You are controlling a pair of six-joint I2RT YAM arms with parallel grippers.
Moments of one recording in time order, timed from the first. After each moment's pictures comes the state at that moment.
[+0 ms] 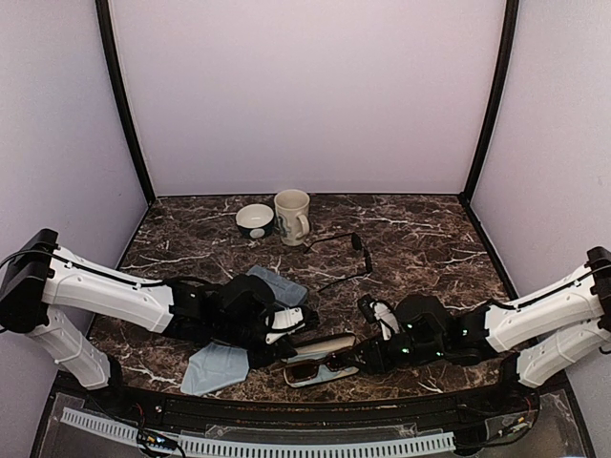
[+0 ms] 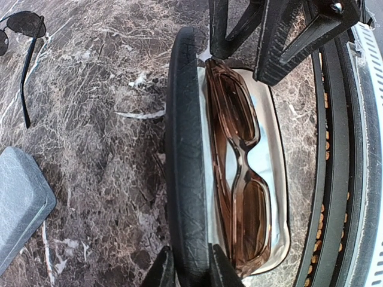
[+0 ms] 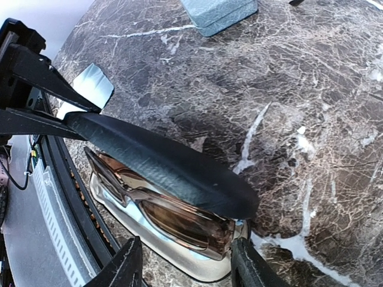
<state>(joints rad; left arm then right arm) -1.16 1.53 0.80 -0.15 0.09 0.17 1.16 1.29 0.41 0.21 -0.07 0.66</state>
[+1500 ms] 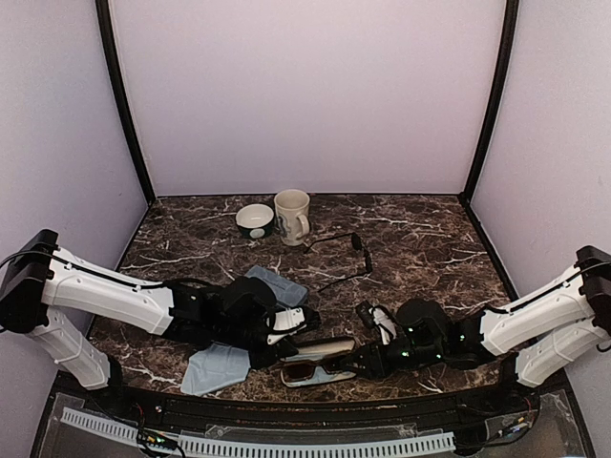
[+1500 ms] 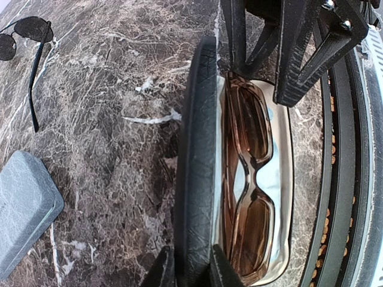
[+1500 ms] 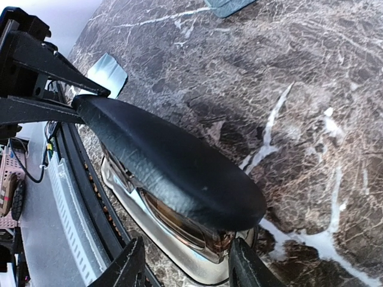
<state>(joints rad) -1.18 1.53 0.80 -0.13 0.04 0.17 1.16 1.35 0.36 0.34 -0.17 0.70</state>
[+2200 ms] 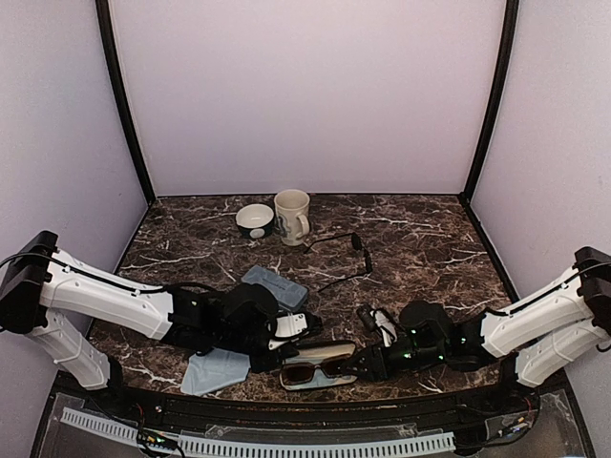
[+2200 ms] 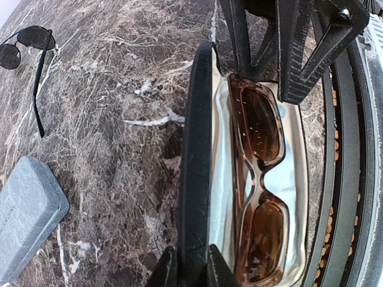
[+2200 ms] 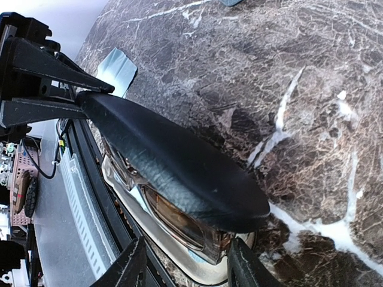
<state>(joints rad) -1.22 1.52 0.80 -0.13 -0.03 0.17 1.16 1.35 0.33 0.40 -0.22 0.75</state>
